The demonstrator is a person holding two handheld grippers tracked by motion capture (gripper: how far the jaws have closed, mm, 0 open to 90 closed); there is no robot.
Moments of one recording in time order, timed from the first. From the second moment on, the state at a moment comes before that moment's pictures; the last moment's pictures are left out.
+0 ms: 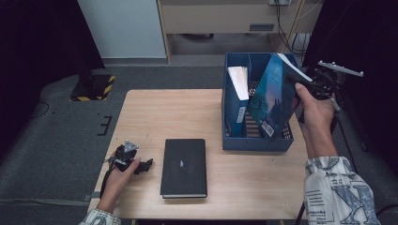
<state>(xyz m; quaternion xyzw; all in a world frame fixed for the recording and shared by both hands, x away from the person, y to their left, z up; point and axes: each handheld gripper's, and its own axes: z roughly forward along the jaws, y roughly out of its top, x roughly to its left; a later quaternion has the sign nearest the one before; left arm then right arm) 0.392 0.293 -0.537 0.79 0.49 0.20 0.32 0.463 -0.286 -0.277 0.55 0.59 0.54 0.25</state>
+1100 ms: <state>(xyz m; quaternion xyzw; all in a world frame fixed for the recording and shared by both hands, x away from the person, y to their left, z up) 0.392 0.292 -0.537 0.79 0.49 0.20 0.32 0.495 -0.260 -0.300 0.55 0.59 0.52 0.26</state>
